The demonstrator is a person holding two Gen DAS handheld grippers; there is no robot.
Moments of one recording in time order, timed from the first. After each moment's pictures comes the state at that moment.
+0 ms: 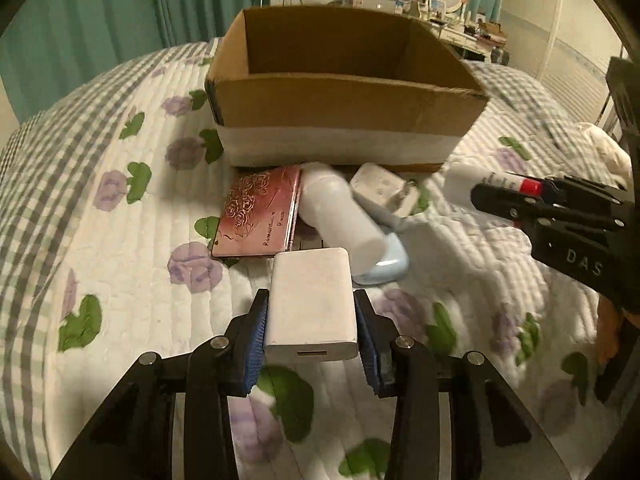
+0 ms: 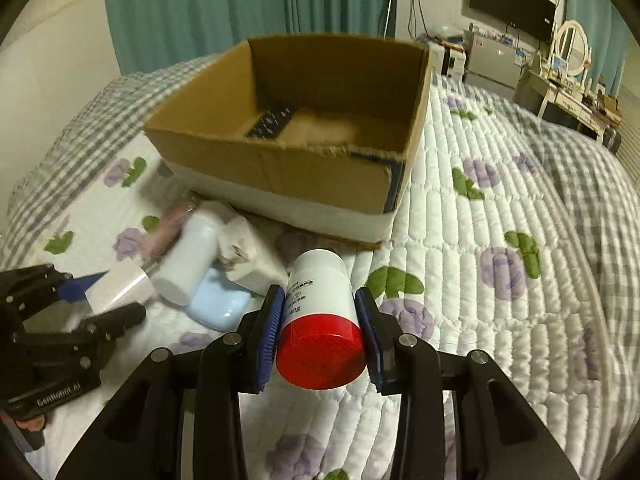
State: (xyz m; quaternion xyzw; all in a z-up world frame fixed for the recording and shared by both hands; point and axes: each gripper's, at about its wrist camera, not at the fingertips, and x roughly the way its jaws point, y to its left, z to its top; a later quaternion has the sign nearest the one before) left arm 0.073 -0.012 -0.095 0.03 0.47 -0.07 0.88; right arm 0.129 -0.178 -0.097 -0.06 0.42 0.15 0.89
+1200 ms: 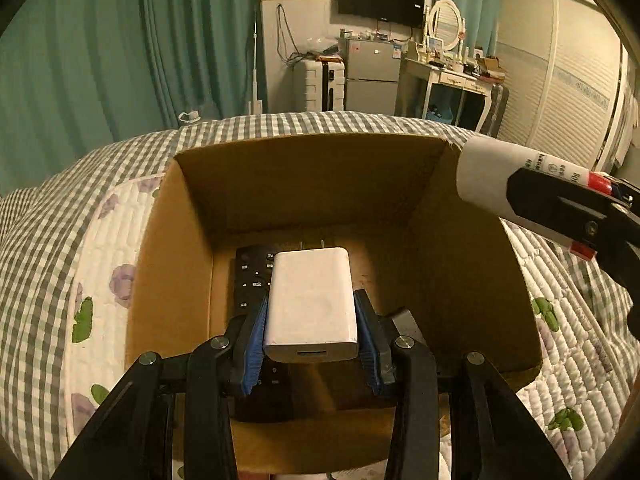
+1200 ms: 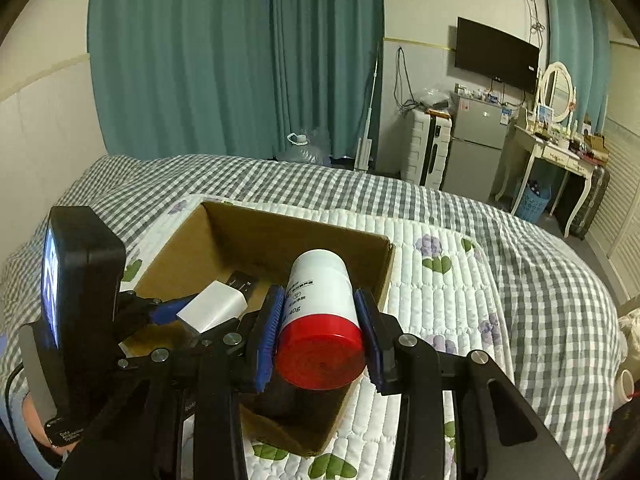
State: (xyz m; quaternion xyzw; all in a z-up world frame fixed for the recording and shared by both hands) left arm 0.251 -0.051 -0.048 0.03 0.40 -0.07 0.91; right arm 0.246 -0.187 0.006 -0.04 0.32 0.14 0.94
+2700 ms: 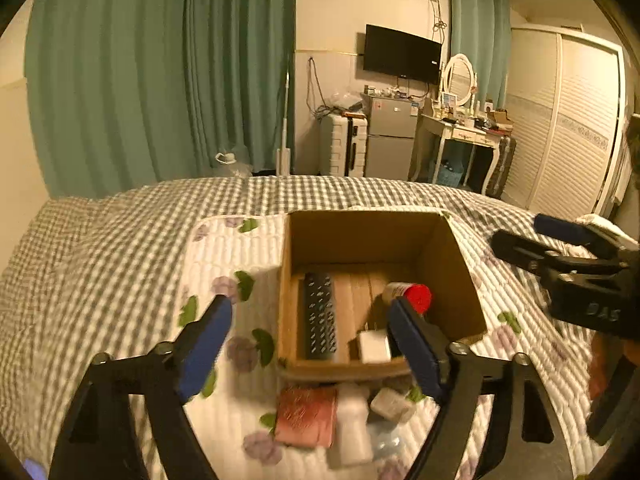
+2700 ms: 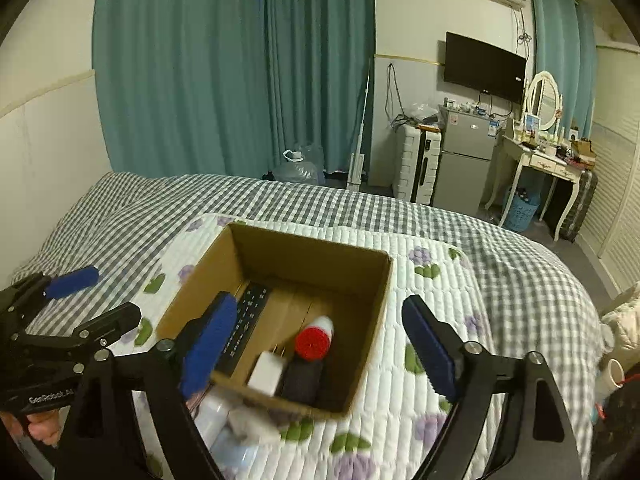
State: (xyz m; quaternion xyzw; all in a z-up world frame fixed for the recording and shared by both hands) left arm 0.138 0.014 0.045 0.00 0.32 -0.03 0.95; right arm 0.181 -0.174 0.048 -0.04 0.30 0.12 0.95
